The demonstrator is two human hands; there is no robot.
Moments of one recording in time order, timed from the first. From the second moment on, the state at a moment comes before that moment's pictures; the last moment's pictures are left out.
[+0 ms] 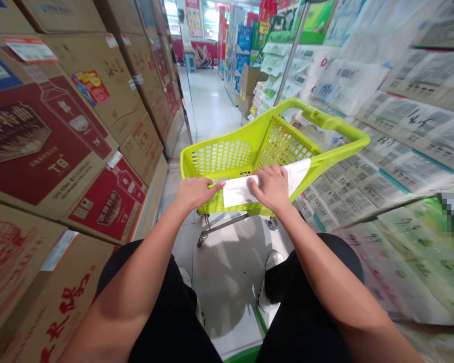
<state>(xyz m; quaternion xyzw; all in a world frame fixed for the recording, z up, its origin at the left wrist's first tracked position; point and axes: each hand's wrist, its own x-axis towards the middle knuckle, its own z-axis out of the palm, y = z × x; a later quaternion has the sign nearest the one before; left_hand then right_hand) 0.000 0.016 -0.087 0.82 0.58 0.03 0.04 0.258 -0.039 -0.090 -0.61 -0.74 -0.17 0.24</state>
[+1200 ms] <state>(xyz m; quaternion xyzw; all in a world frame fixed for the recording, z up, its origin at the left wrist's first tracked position) -0.017 0.007 -0.073 0.84 0.53 0.05 0.12 0.267 -0.021 -0.092 -0.60 -0.74 -0.18 0.26</state>
